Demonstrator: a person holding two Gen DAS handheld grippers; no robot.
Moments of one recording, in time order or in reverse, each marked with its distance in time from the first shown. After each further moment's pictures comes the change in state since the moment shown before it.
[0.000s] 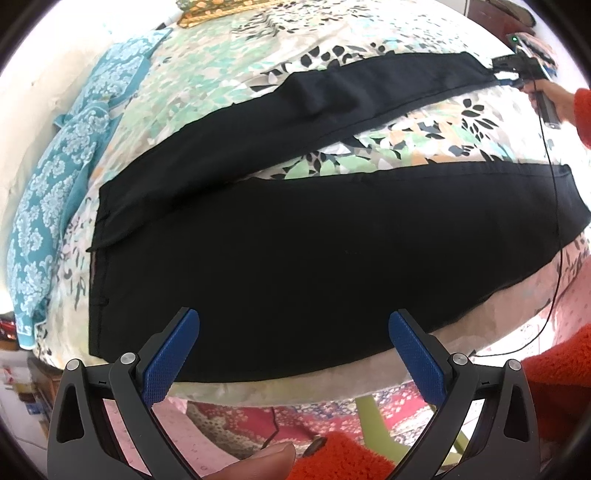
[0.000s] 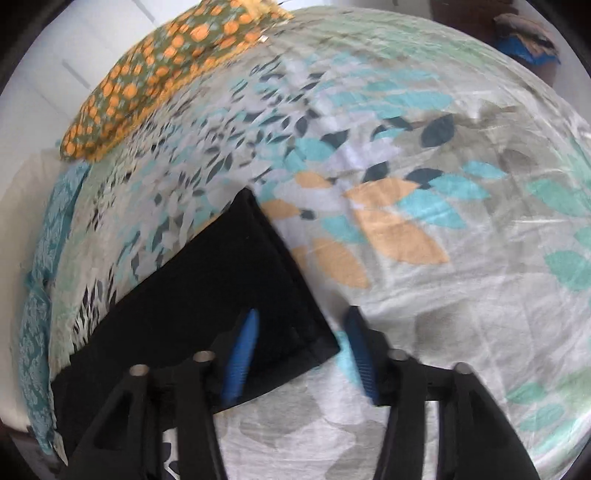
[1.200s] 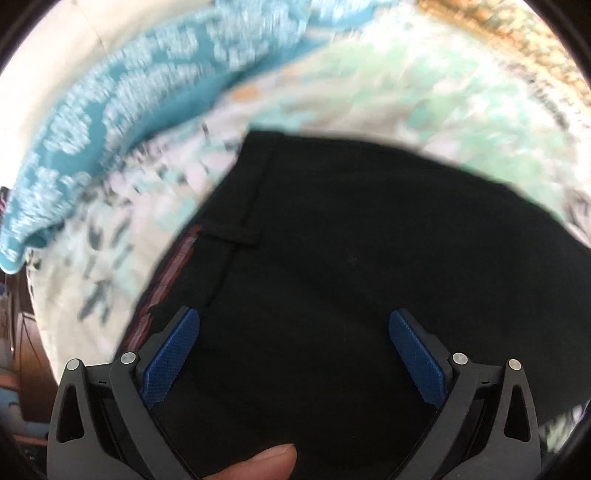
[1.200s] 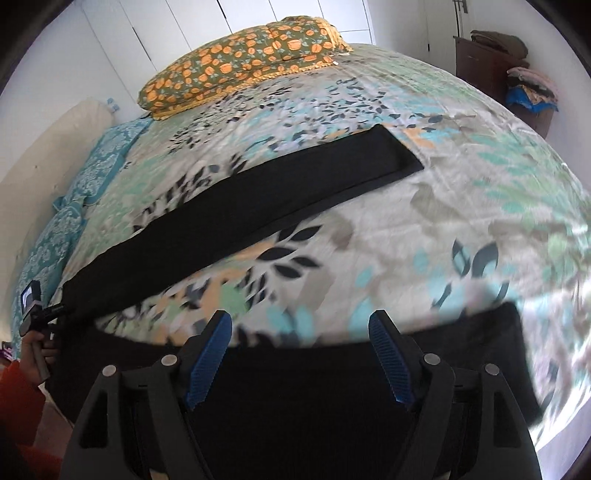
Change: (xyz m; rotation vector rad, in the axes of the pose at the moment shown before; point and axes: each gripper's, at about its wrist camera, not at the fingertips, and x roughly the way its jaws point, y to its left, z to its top) left arm 0.174 0.267 0.079 -0.639 -0.037 0.232; right arm -0.171 0.135 -0.268 -0.058 -0.165 0.074
